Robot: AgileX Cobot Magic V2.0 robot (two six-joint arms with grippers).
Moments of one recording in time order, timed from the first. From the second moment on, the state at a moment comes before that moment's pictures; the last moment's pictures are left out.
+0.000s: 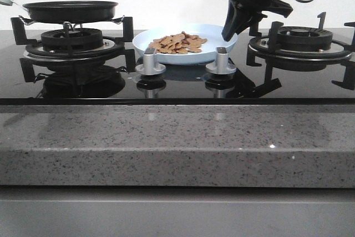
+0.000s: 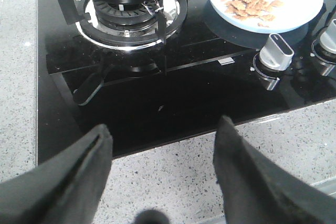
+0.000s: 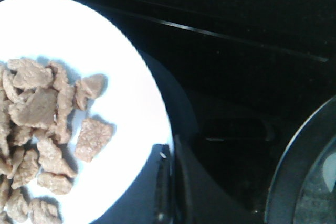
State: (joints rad) left arm -0.21 0.68 -0.80 -0.17 0.77 0.18; right arm 0.19 2.16 -2.03 0.37 0.95 -0.12
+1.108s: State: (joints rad) left arm -0.21 0.68 -0.80 -0.17 0.77 0.18; right arm 0.31 1.48 -1.42 0.13 0.88 -0.04
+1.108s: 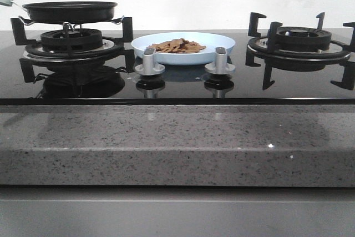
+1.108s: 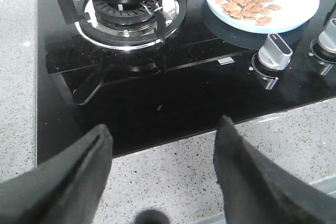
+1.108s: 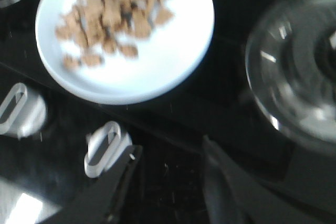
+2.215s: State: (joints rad) left arm -0.21 0.68 -0.80 -0.17 0.77 0.18; right arm 0.20 0.53 -0.76 0.13 1.03 0.01
